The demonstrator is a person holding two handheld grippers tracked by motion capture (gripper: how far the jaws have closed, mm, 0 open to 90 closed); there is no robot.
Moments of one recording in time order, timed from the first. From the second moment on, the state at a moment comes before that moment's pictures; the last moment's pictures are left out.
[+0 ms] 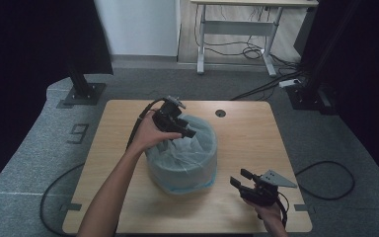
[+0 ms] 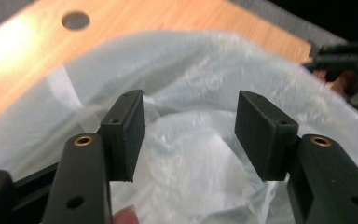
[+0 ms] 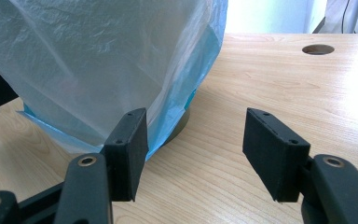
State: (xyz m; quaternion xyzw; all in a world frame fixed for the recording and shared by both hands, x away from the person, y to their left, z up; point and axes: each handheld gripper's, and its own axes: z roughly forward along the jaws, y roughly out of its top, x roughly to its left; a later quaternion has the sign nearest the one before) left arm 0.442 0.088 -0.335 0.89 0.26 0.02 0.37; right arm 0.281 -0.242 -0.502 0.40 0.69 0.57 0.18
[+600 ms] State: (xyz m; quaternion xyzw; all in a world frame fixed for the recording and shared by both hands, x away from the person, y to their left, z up) left arm 0.455 0.060 -0.362 0.92 0.27 0.02 0.30; right arm 0.281 -0.244 -0.504 0.41 0.69 0.57 0.18
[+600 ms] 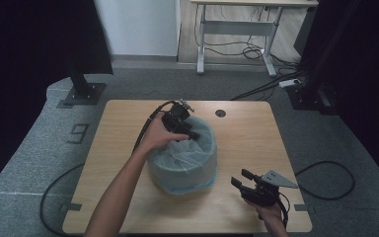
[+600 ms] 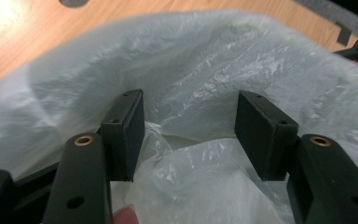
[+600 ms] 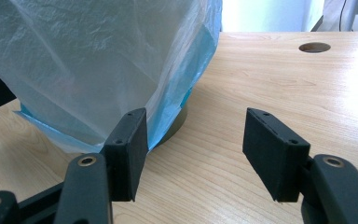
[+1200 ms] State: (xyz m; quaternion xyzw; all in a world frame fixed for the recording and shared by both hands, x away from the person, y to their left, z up) left arm 0.421 0.089 -0.323 0.90 0.25 0.05 0.36; right arm 0.279 -0.247 -0.502 0.41 0.69 0.57 0.18
